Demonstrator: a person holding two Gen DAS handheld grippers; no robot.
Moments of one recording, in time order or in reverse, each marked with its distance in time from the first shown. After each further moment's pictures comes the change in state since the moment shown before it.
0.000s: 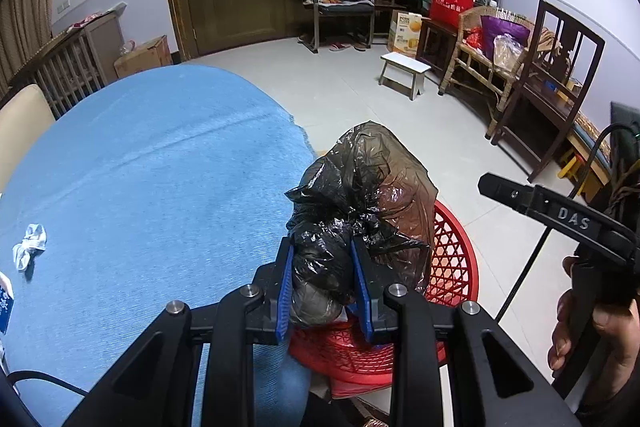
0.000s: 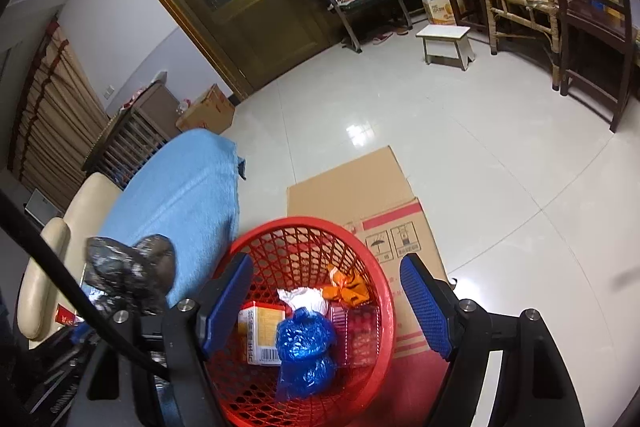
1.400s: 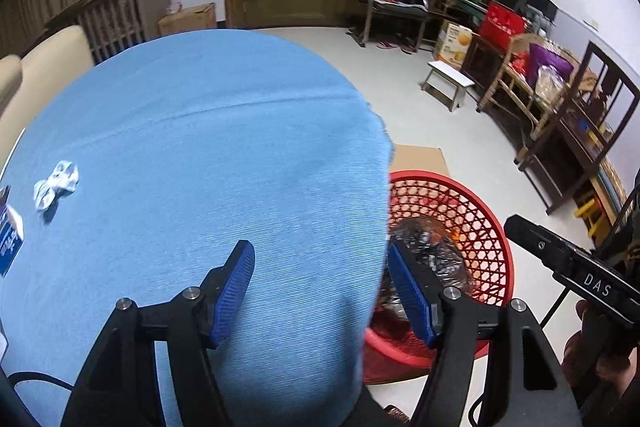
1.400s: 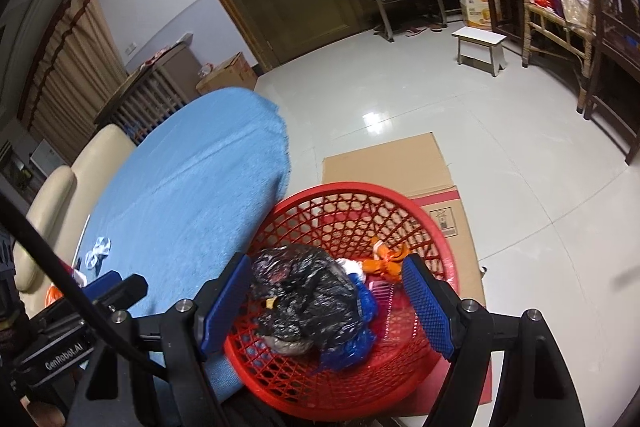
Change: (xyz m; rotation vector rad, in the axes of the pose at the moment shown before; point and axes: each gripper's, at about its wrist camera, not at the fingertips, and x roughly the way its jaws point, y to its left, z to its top) left arm -0.014 0.074 -0.020 -0.199 0.026 0.074; right arm 0.010 0.061 -0.029 -0.149 0.078 0.019
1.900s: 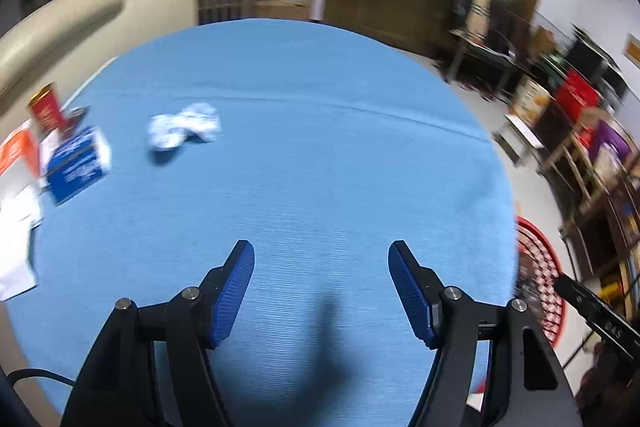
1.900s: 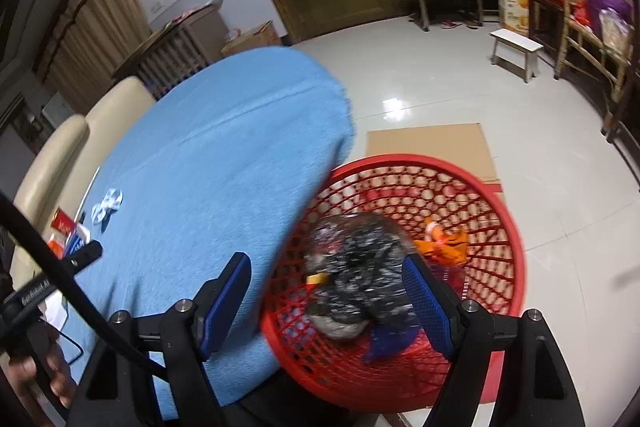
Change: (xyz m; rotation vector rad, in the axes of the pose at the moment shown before) left arm -0.028 0.140 -0.028 -0.285 -0.055 0.180; right arm 0.028 0.062 -0.020 -0.136 0.088 0.031
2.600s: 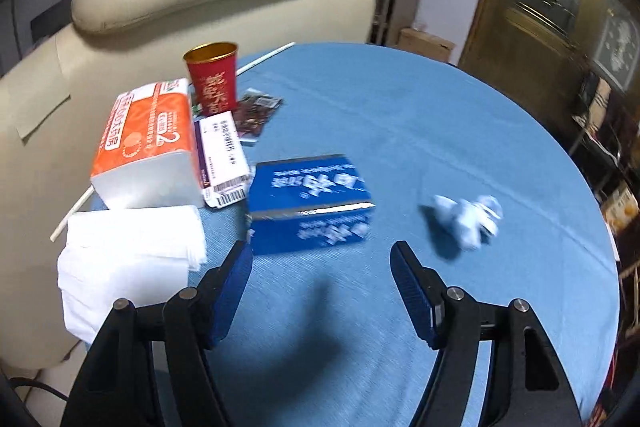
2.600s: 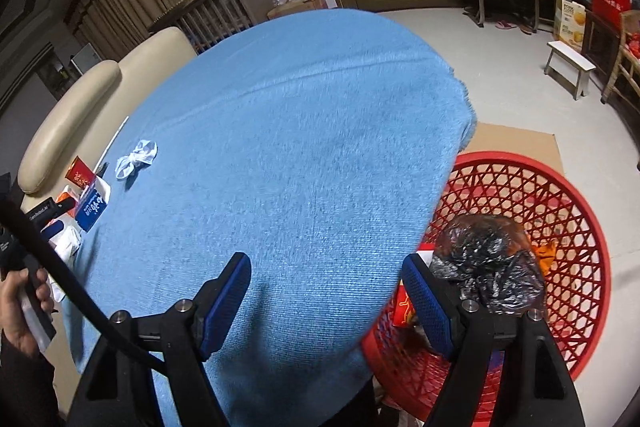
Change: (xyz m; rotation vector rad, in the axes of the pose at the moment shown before) left arm 0.018 0.226 0.042 -0.333 -0.076 0.289; right arm 0.053 0.078 -0.005 -0.133 0.089 0.082
